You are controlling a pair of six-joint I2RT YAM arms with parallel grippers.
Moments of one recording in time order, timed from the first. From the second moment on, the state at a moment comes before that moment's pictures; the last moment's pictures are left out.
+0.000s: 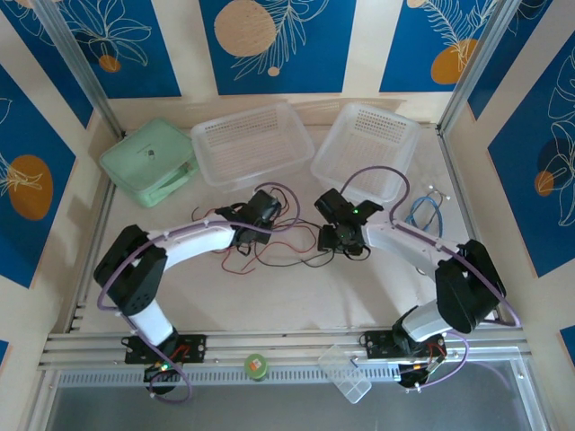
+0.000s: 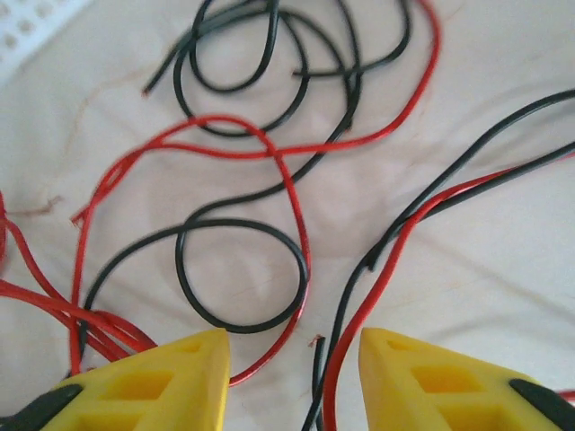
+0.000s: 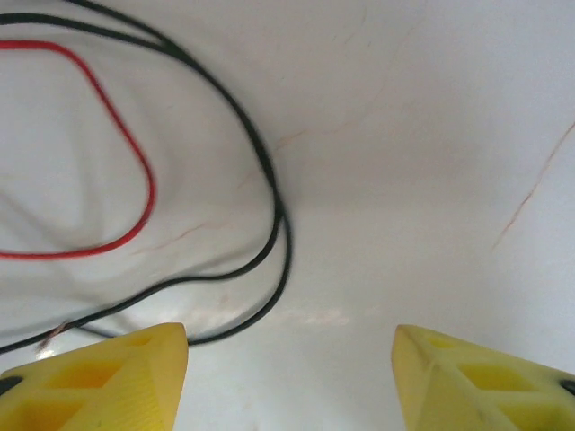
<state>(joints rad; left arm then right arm) -0.76 1.65 1.07 -0.44 -0.32 -0.30 0.63 1.45 0.97 -0.84 0.07 0.77</state>
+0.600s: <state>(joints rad) -0.77 1.53 1.04 -0.54 -0.30 -0.31 0.65 1.60 0.87 -0.68 -0.21 1.28</state>
